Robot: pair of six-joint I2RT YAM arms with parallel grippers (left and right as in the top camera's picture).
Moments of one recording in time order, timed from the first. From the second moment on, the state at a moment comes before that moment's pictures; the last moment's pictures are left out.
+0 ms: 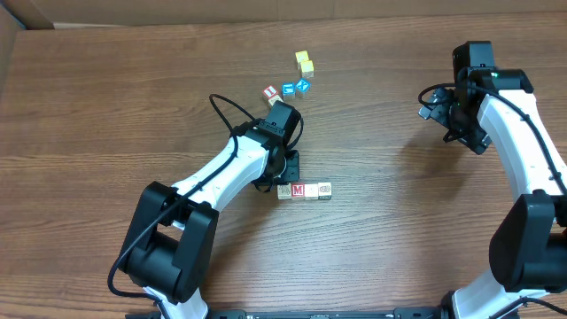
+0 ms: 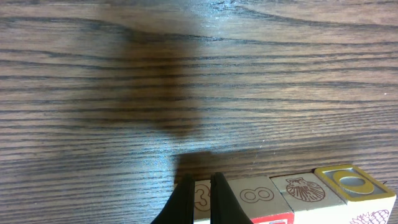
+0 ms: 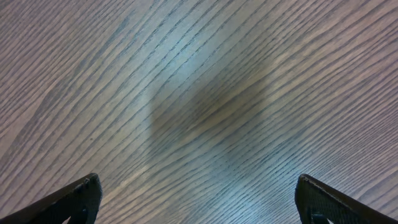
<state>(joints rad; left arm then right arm) -0.48 1.86 1.20 -0.74 0.07 -0.49 -0.01 1.81 1.48 -1.02 0.15 0.67</state>
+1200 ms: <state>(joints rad) -0.48 1.86 1.20 -0.76 0.09 -0.49 -0.01 1.81 1.48 -1.02 0.15 0.67</state>
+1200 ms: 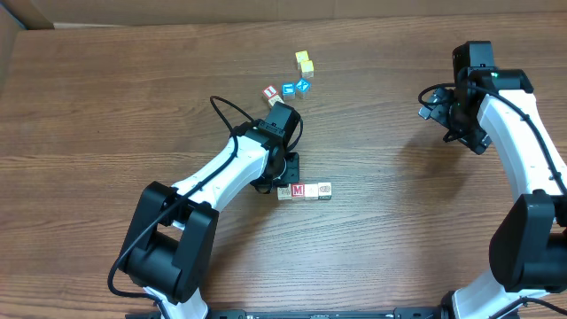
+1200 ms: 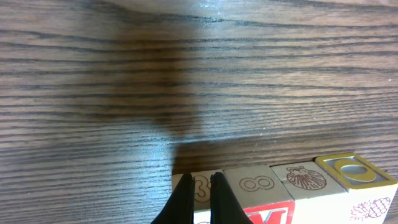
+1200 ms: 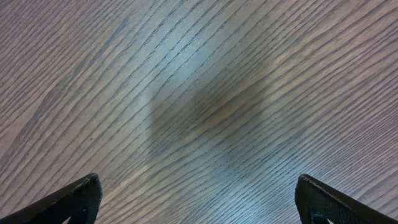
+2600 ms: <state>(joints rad) -0.31 1.68 1.22 -1.05 0.07 -0.49 -0.01 1.81 1.48 -0.95 -0.10 0.70</state>
